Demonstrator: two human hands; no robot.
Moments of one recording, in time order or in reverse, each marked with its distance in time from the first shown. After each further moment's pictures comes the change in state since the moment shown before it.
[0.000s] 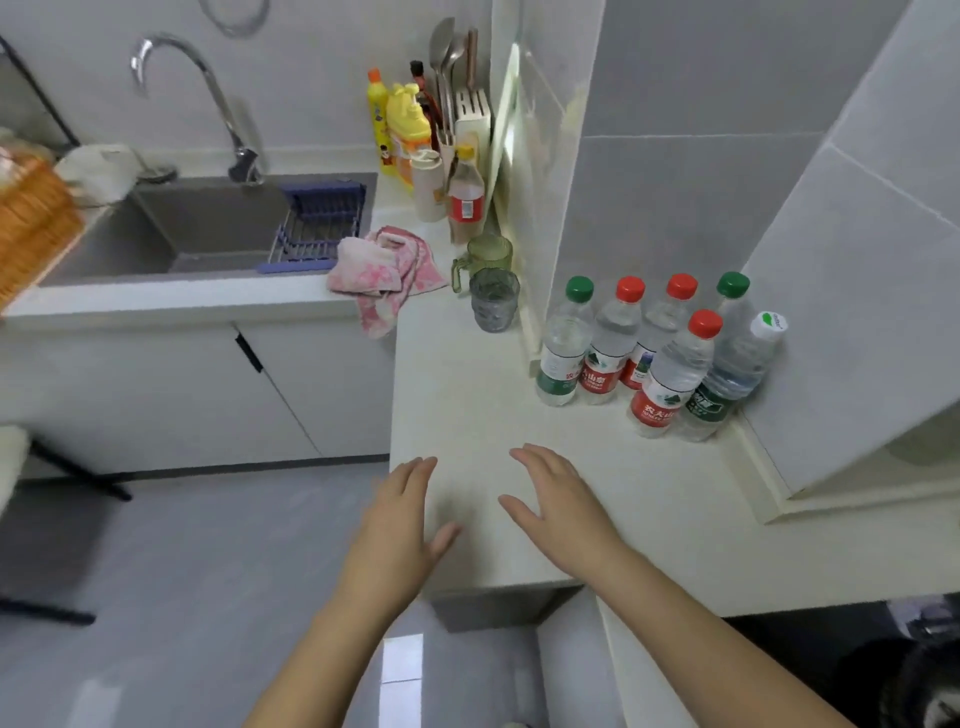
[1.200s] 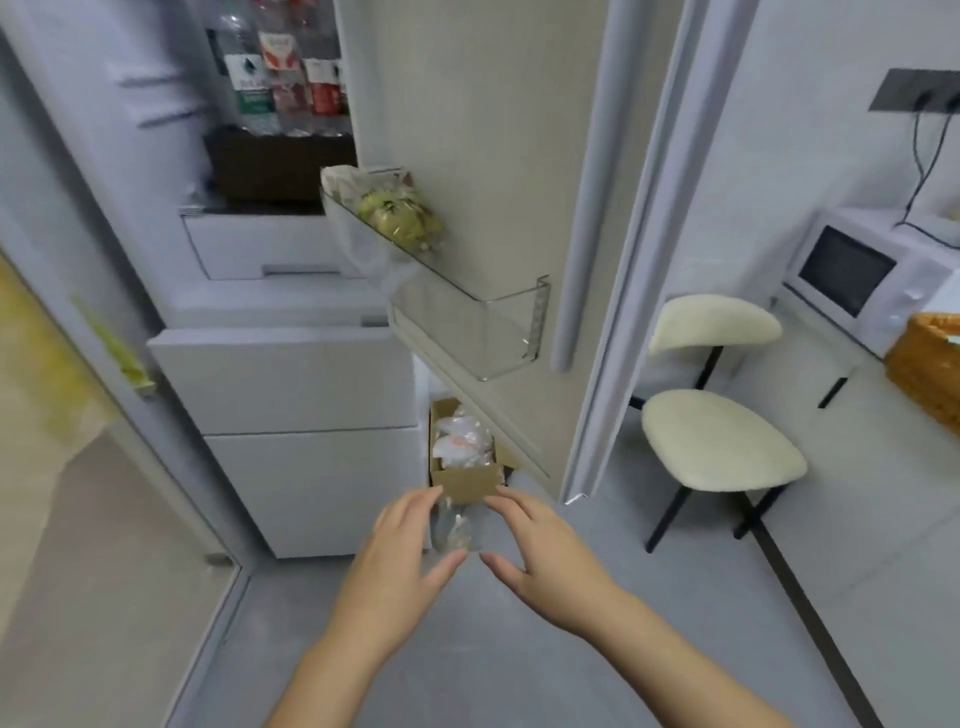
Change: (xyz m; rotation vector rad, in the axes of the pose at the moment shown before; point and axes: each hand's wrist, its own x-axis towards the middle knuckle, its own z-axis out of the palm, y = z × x) left_hand -0.611 -0.204 -0.204 0.027 1.047 -1.260; right_hand -0.276 -0.591 0.317 -0.149 -0.839 -1.624
